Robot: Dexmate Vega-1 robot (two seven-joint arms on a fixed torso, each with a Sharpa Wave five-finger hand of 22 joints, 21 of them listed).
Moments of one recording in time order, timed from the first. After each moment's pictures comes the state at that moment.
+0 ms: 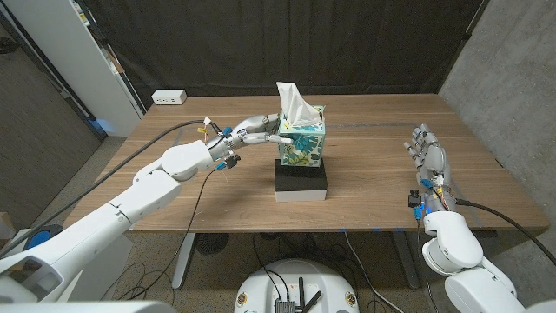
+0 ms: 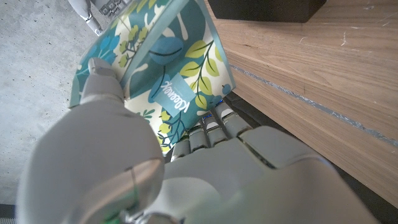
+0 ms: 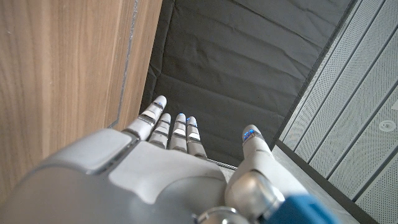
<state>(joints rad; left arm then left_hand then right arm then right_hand) 0.86 0.82 0.48 -1.77 -0.37 -0.29 -0.31 0.91 0.06 0.11 -0.15 0.18 0.25 0.05 0.51 0.22 0.34 -0.04 0.21 0.21 0.15 -0.04 0.17 0.17 0.27 -0.03 0.21 0.19 -1.63 -0.49 -0.01 -2.18 0.40 0.22 -0.50 0.20 0.15 0.42 -0.09 0.19 0.18 0.11 0.20 0.18 0.14 0.08 0.20 0.19 0.02 0.03 0.23 0.22 0.24 0.02 0.21 0.17</state>
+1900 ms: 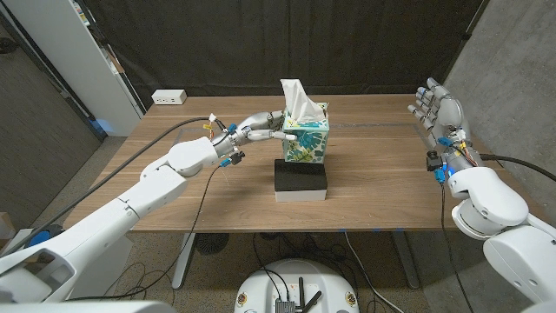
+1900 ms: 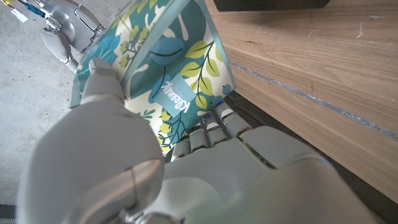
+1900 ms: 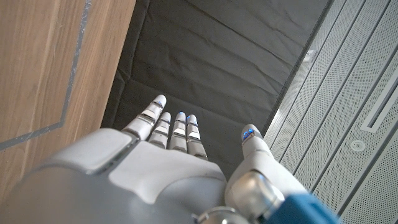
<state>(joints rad) 0.82 0.78 0.51 -1.74 -0.36 -0.29 -0.32 0.91 0.07 0.11 -0.15 0.17 0.24 0.05 0.51 0.22 0.33 -0.04 0.21 0.21 0.14 -0.04 0.17 0.17 0.27 -0.03 0.21 0.19 -1.59 -0.57 0.19 -2.45 0.54 -0.11 -0.40 0.20 0.15 0.43 -0.08 0.19 0.19 0.12 0.20 0.18 0.14 0.09 0.20 0.19 0.02 0.03 0.23 0.23 0.25 0.03 0.21 0.17</state>
